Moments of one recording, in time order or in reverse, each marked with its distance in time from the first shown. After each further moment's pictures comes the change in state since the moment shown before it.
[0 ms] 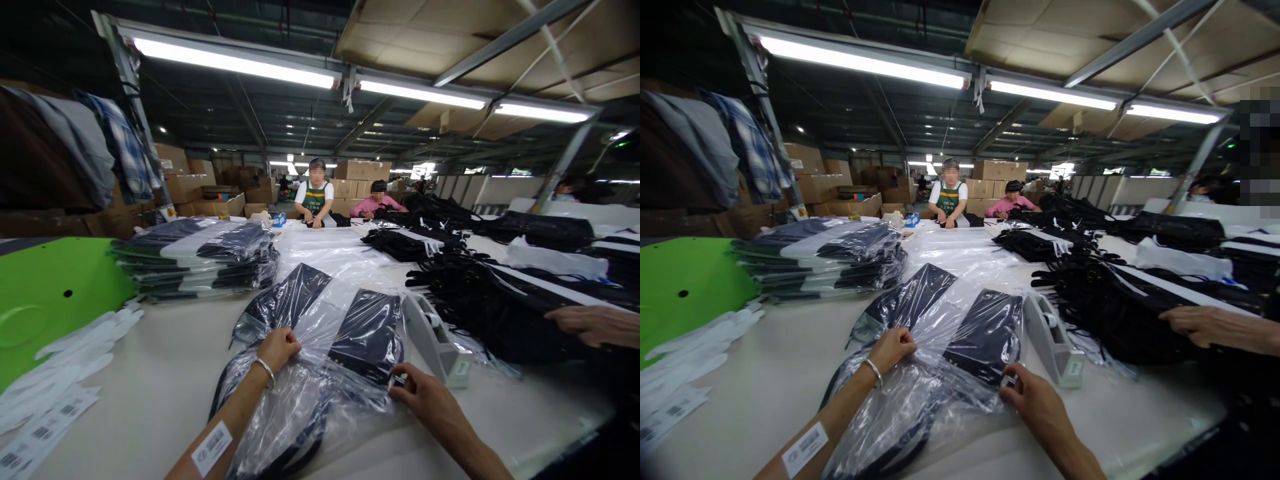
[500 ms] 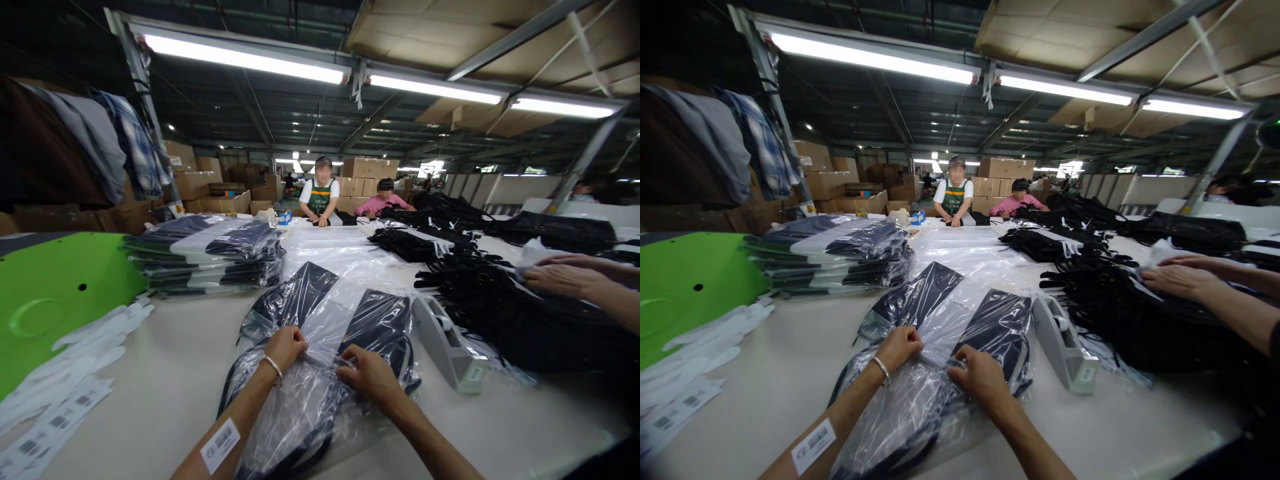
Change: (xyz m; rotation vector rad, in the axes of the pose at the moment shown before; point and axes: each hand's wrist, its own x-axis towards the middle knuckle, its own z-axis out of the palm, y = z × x) left_hand -0.002 0.007 -0.005 0.019 -0.004 -0.040; right_hand 0.044 -0.103 0.055 -0.070 -0.169 -0.120
